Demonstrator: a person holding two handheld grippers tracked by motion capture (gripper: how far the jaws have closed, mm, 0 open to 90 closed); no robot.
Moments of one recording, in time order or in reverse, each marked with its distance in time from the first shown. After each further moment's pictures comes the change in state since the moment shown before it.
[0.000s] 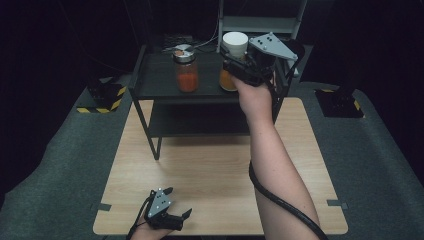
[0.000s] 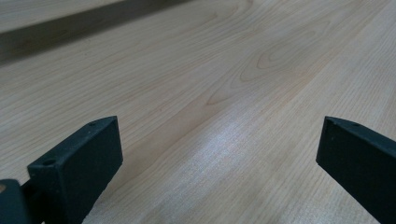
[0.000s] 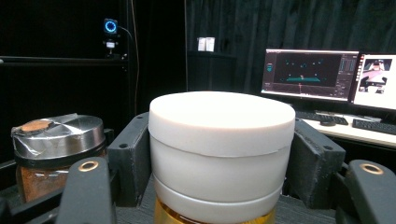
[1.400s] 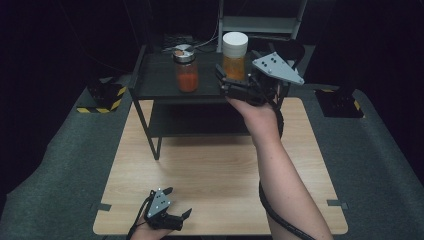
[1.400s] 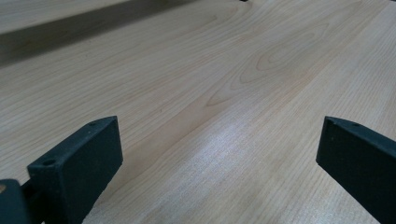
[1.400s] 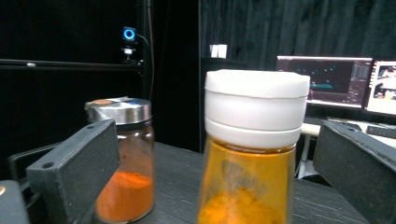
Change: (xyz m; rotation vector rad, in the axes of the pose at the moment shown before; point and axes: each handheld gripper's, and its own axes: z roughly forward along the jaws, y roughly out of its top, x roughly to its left) left arm 0.001 -0.002 -0.001 -0.008 -0.001 -0.002; right arm 0.010 -0.019 -0.041 -0.041 0.054 0.003
